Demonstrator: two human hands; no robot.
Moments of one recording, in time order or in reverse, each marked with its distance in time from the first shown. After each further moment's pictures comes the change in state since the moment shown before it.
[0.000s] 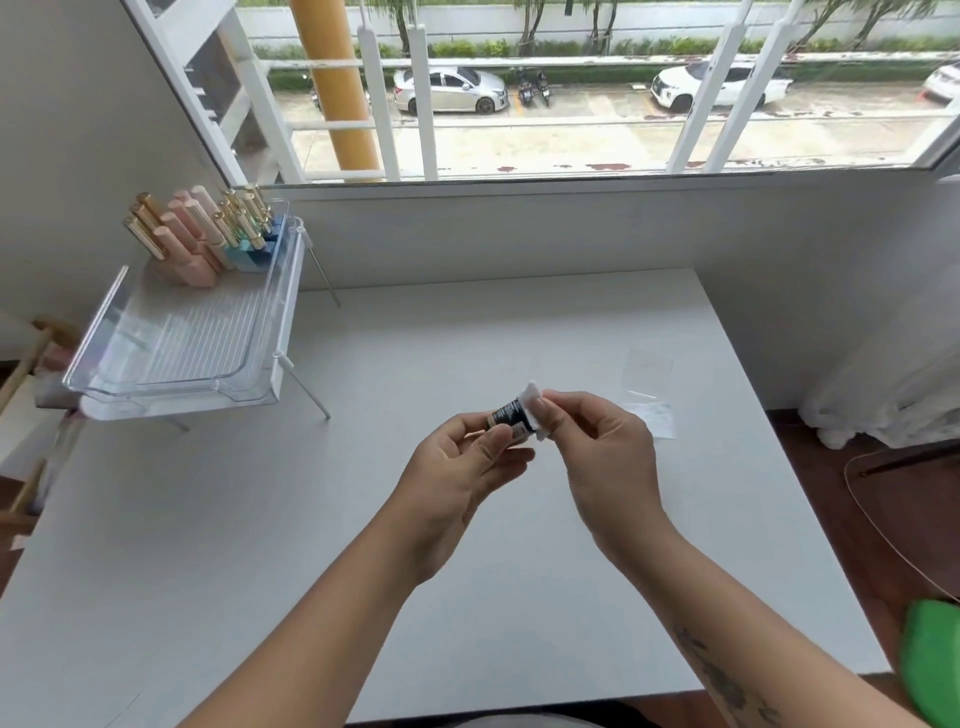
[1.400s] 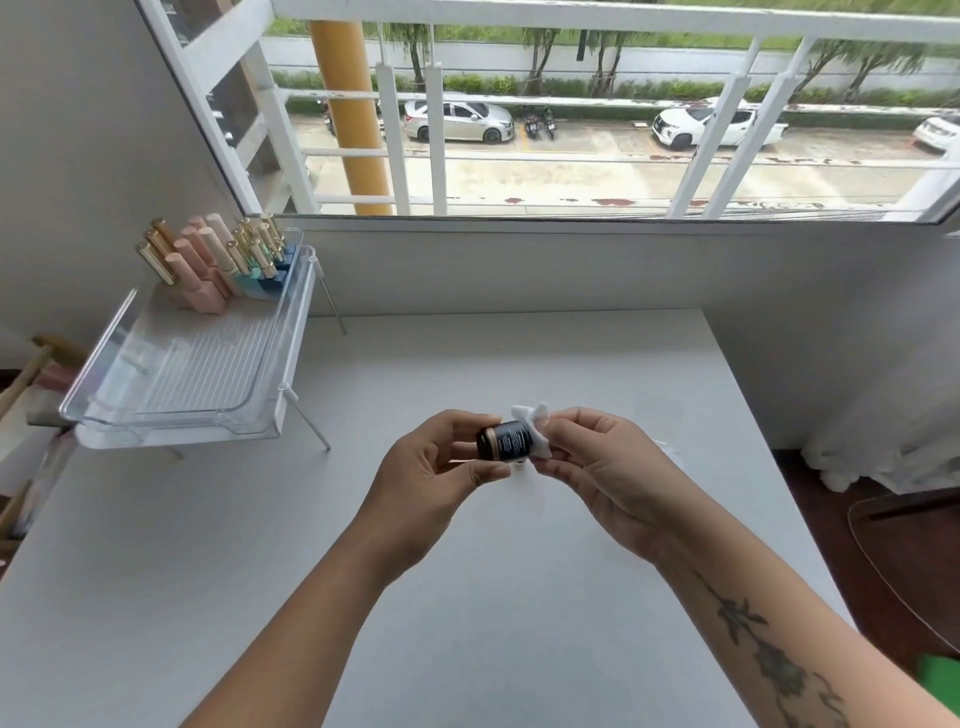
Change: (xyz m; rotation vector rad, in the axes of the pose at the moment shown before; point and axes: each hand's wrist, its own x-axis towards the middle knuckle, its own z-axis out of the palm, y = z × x) left_hand 0.012 0.036 -0.018 0.437 0.024 0.279; right_hand 0.044 -0.029 0.002 0.243 -0.276 0.404
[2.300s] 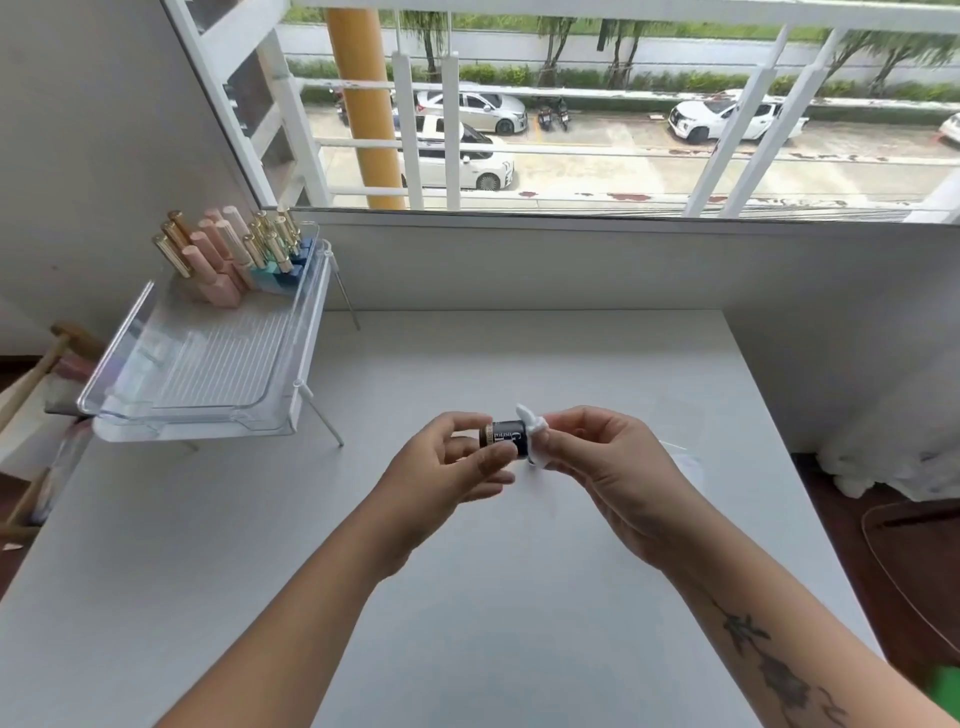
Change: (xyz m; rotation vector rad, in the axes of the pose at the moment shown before) left_hand 0.012 -0.003 -0.014 -0.085 -0.048 -0.228; right_hand 0.009 0.007 0.001 -0.135 -0.086 -0.107
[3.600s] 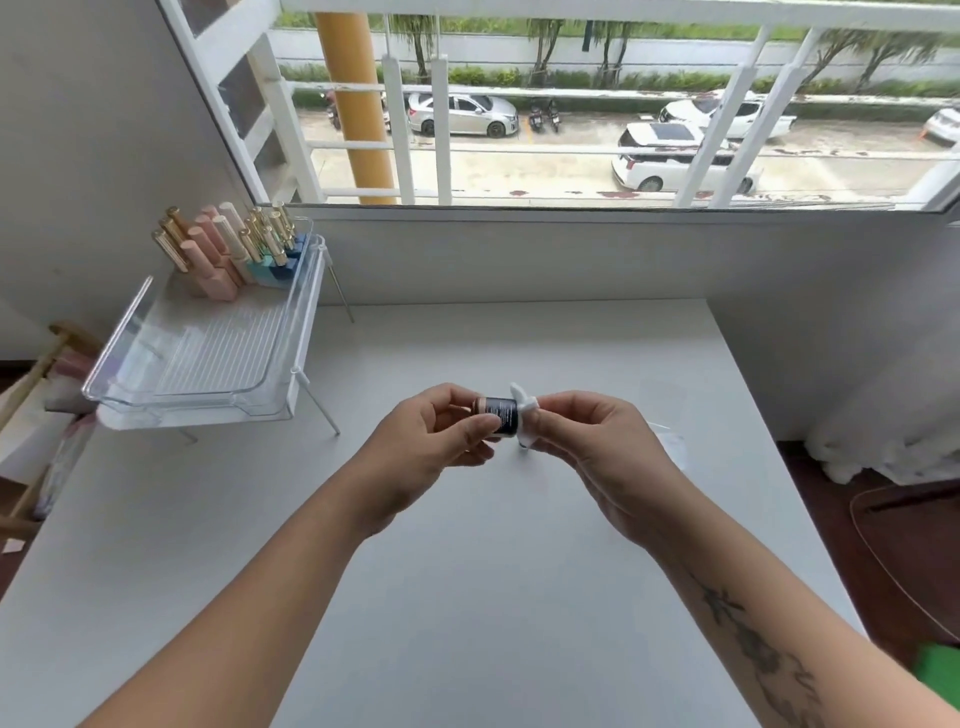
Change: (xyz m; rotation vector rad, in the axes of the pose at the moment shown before) left_hand -0.006 0.013 -0.005 0.097 -0.054 0.080; right_hand -0.013 0.003 0.002 -0.007 0.049 -0.050
